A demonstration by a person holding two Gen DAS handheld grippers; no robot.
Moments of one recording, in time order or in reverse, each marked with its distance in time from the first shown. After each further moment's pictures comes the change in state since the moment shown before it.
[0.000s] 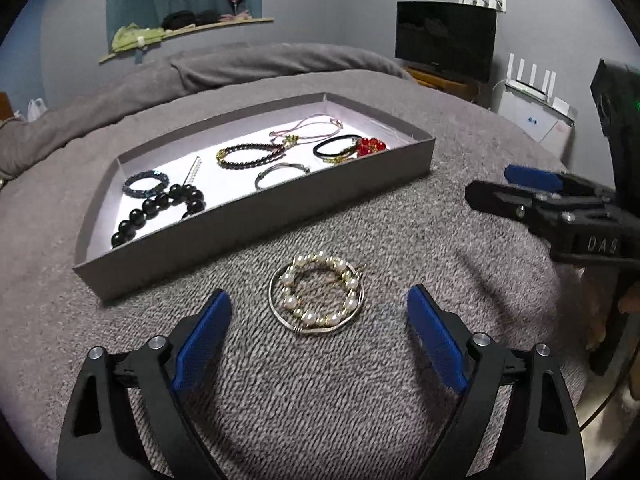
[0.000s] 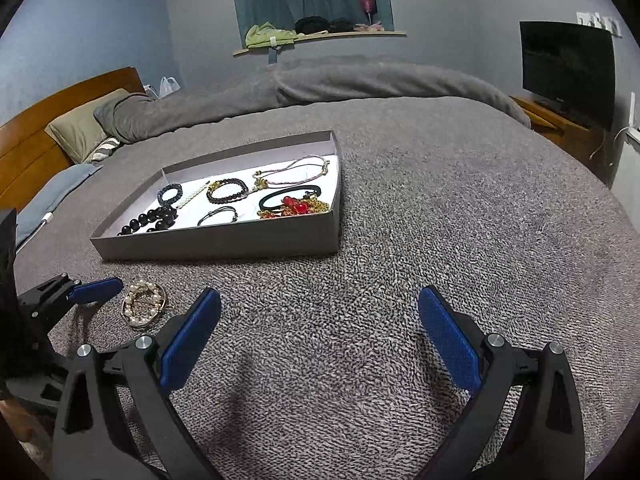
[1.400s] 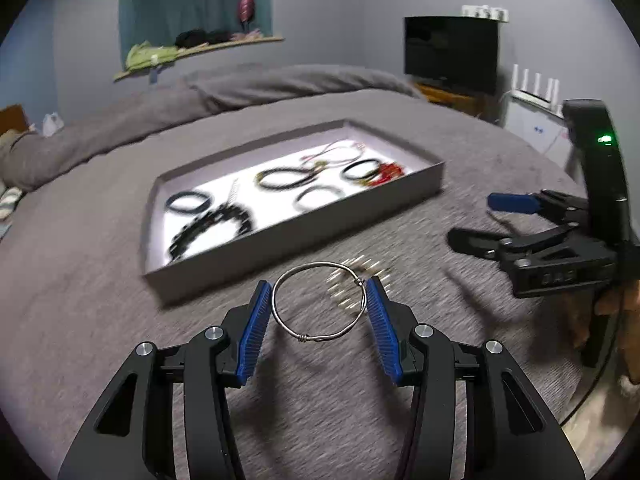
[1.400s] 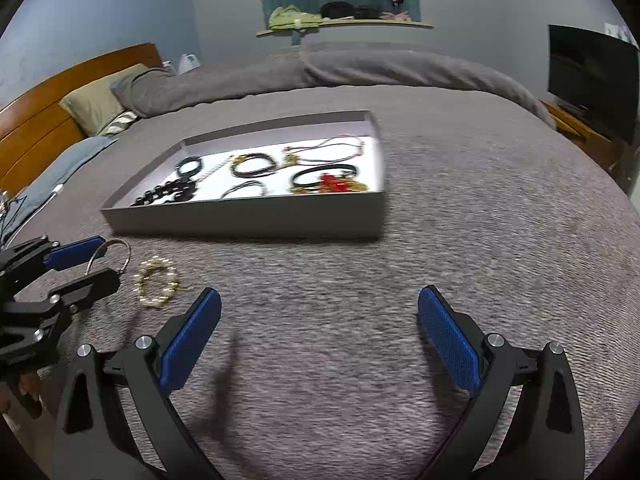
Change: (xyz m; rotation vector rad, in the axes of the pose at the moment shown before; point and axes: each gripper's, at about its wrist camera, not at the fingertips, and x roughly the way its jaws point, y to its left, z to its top) left arm -0.038 0.024 -0.004 0.005 -0.048 0.072; right arm 0.018 0.028 -0.006 -0.085 0.059 0.058
